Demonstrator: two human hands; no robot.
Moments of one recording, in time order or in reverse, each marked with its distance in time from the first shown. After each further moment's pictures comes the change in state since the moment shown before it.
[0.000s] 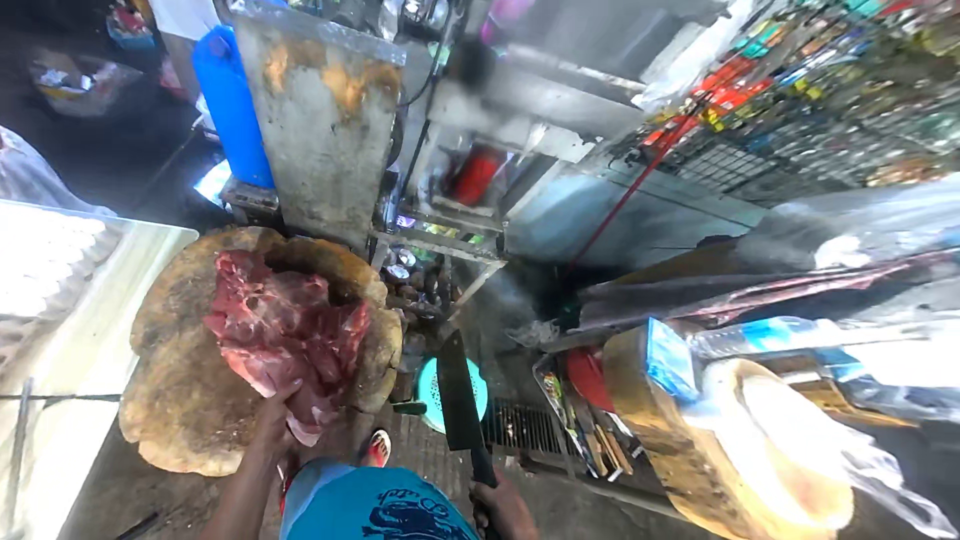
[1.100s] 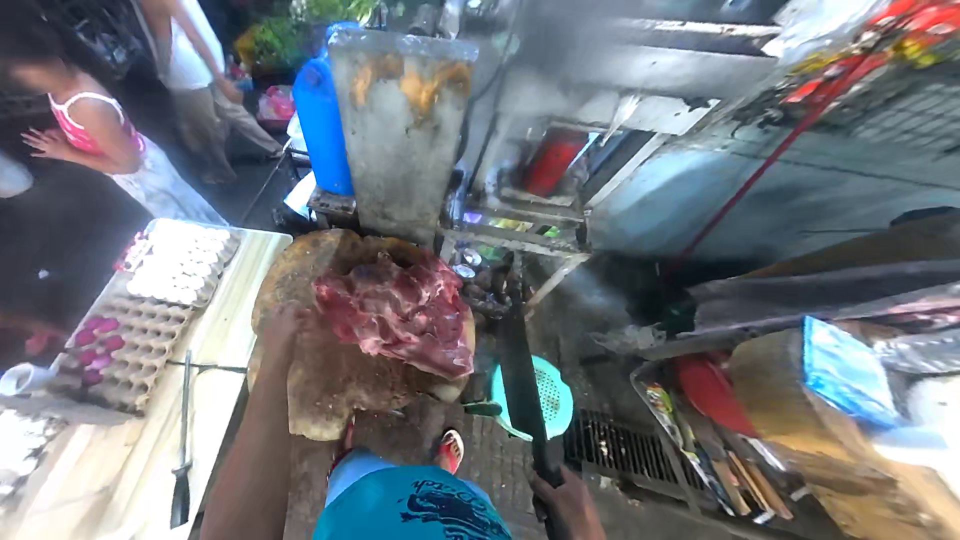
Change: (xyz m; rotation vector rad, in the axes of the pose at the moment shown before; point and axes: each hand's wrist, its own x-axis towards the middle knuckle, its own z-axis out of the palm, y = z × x) left_hand 0.052 0.189 -0.047 0.578 0.174 0.281; right_hand -0.015 0.007 0.057 -0.172 0.083 -0.231
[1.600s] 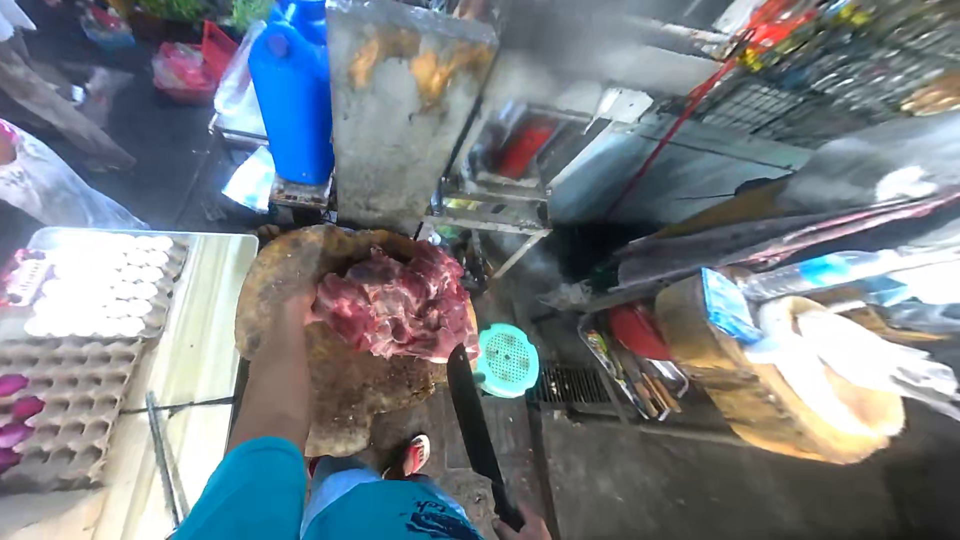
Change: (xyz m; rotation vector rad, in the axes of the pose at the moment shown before) left_hand 0.146 0.013 0.036 -0.014 -0.464 -0.413; right_hand -0.101 0.014 0.158 -0.271 0.058 0.234
